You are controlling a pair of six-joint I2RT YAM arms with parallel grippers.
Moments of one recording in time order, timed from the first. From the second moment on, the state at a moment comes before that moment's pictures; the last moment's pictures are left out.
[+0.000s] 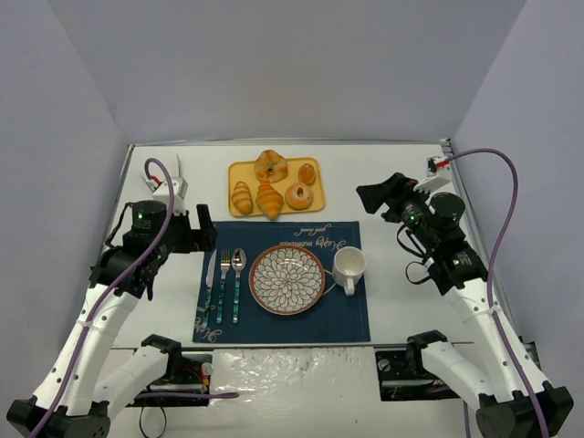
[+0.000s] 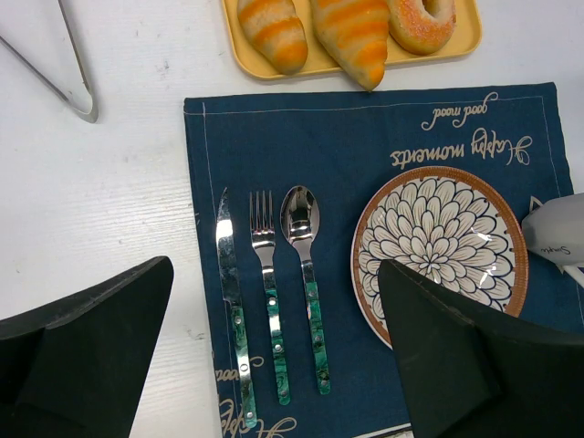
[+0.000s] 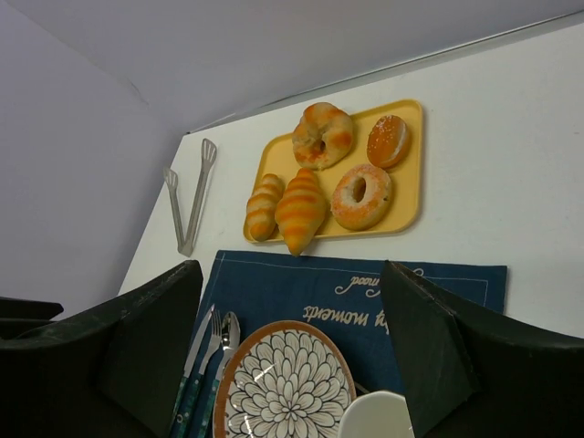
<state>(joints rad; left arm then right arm) -0.28 0.86 1.00 -0.72 0.02 -0.25 0.24 0.87 0.83 -0.09 -0.17 0.60</state>
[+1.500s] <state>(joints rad) -0.01 1.52 1.42 -0.78 -0.31 -0.36 0.24 0.86 0.83 -0.10 -0.18 0.62</state>
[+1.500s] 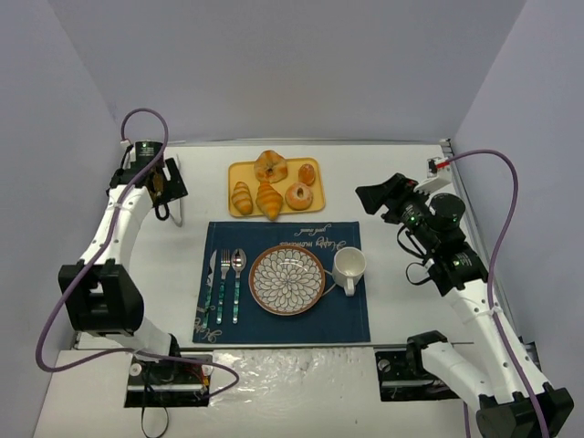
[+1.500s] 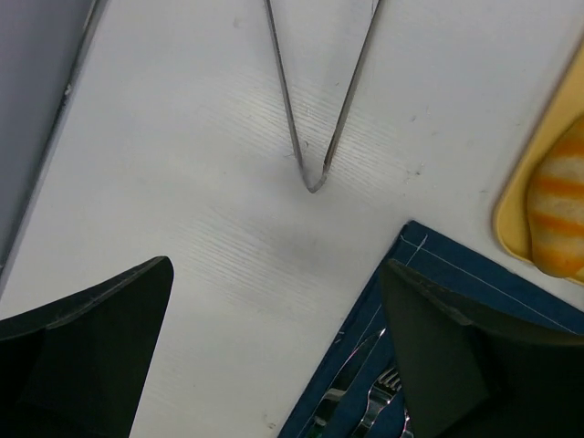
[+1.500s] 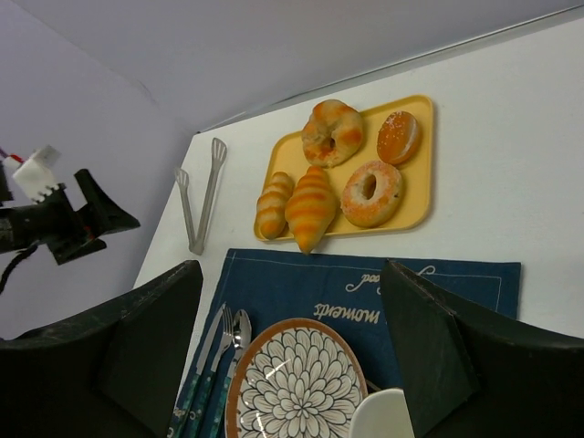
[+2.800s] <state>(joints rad) 0.09 2.13 1.68 -0.65 -0.18 -0.33 0.25 0.95 0.83 -0.05 -0.21 0.60</state>
